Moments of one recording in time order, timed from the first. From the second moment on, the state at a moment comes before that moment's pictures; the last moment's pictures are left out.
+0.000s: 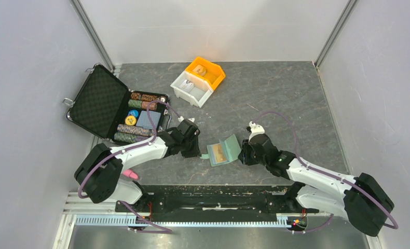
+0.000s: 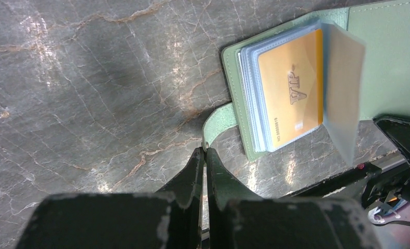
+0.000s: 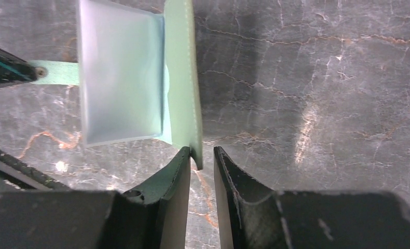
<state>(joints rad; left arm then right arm) -0.76 1.41 0.73 -0.32 0.04 -0.78 0.77 1.05 0.40 -0.12 0.12 0.56</state>
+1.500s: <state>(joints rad) -0.73 1.45 0.92 -0.38 0.11 -0.71 0.74 1.14 0.34 0.08 0.03 0.61</state>
